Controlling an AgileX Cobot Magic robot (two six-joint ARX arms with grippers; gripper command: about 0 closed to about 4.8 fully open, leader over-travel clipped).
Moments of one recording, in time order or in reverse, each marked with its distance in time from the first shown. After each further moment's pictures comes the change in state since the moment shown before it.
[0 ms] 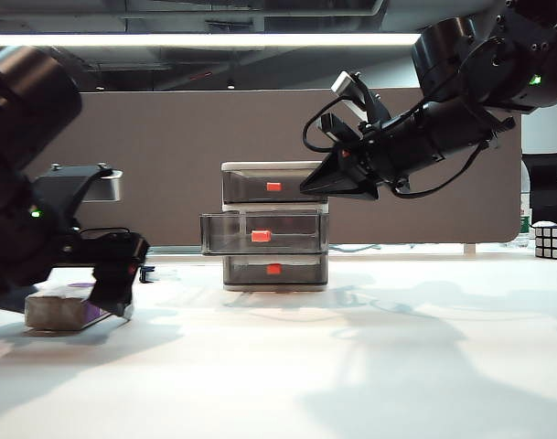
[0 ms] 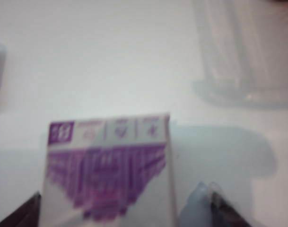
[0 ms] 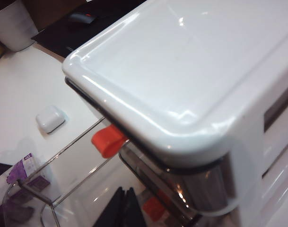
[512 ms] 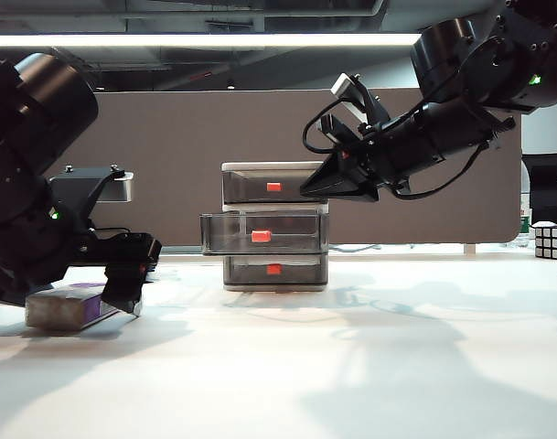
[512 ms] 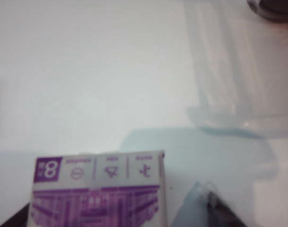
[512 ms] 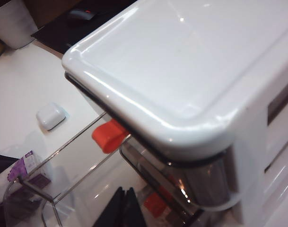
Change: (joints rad) left arm 0.000 0.060 0.048 0.012 0.000 0.000; right arm 0.001 0.000 0.000 -0.013 0.000 0.000
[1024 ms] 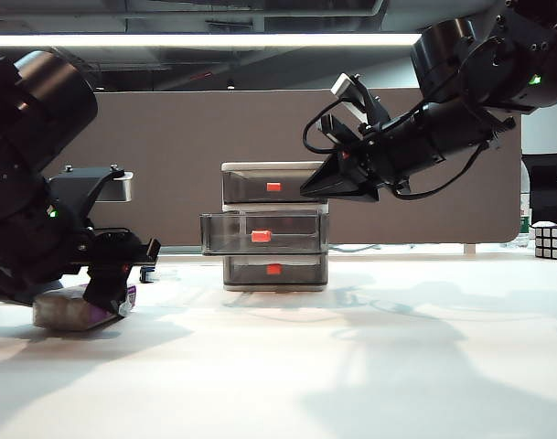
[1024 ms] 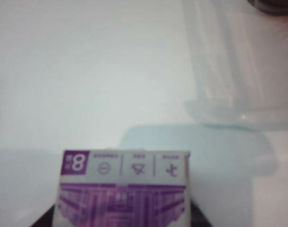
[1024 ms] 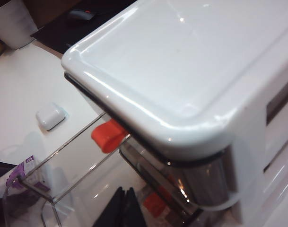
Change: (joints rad) left arm 0.000 -0.013 0.001 -0.029 0.003 0.000; right arm 0.000 0.000 0.000 0.000 0.000 0.000
